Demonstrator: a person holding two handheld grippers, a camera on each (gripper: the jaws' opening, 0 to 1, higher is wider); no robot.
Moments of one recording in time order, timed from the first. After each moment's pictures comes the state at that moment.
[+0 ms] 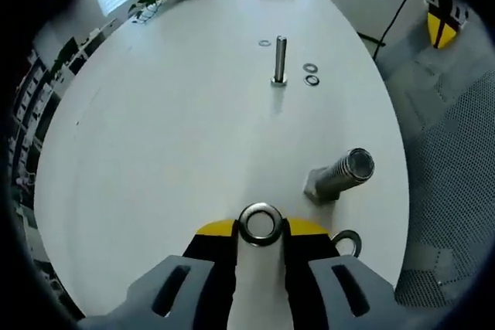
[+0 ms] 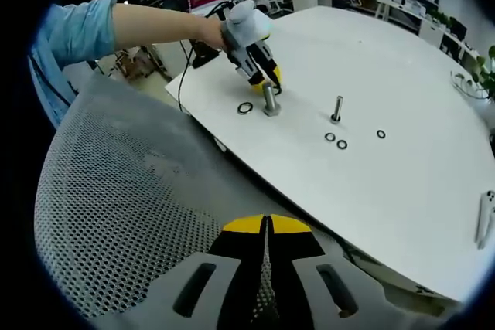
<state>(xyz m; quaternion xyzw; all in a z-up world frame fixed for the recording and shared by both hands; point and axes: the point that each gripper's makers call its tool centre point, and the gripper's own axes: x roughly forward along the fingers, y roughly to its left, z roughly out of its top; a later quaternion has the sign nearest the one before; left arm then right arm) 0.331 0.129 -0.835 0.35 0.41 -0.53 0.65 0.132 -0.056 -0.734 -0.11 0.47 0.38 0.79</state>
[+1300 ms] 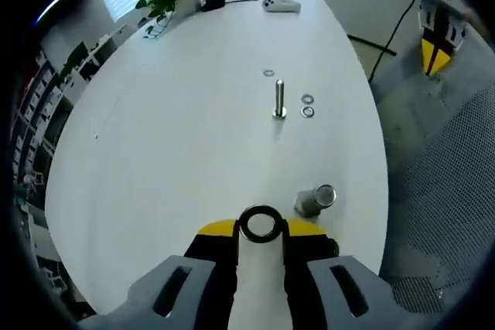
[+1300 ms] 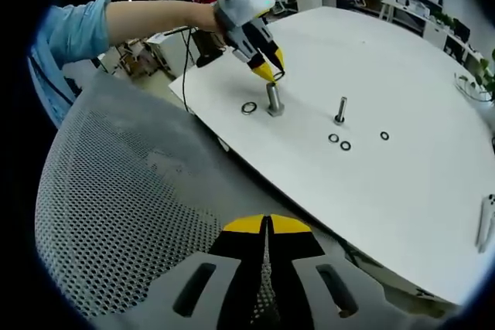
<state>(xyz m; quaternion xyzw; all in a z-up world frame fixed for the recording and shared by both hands) 0.320 0.118 -0.779 0.35 0.40 -0.52 0.67 0.131 -0.054 -0.735 -0.11 0.48 0.39 0.78</state>
